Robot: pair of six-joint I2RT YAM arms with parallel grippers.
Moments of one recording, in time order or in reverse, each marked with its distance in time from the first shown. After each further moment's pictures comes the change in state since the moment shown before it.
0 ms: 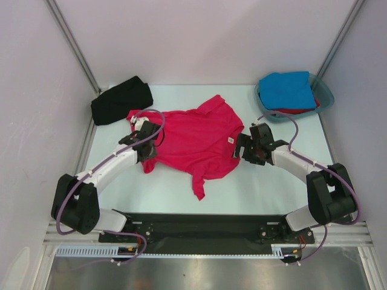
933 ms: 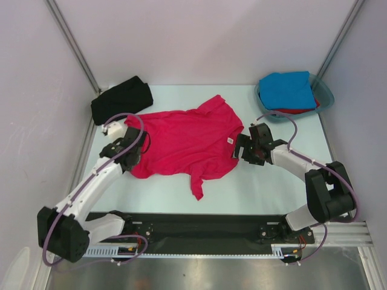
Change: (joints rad) left arm 0.051 -0.215 -0.032 -0.189 -0.219 -0.205; right arm 0.001 0.012 0.004 -0.001 -0.012 0.000
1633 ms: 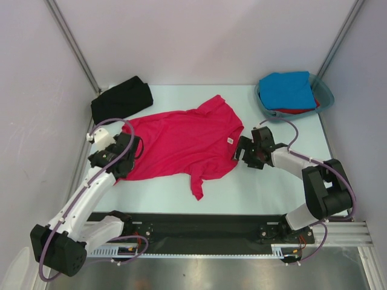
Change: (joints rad) left arm 0.031 -0.149 -0.006 -0.193 -0.227 -0.212; right arm -0.026 0.029 -0.058 0.075 -0.055 0.059
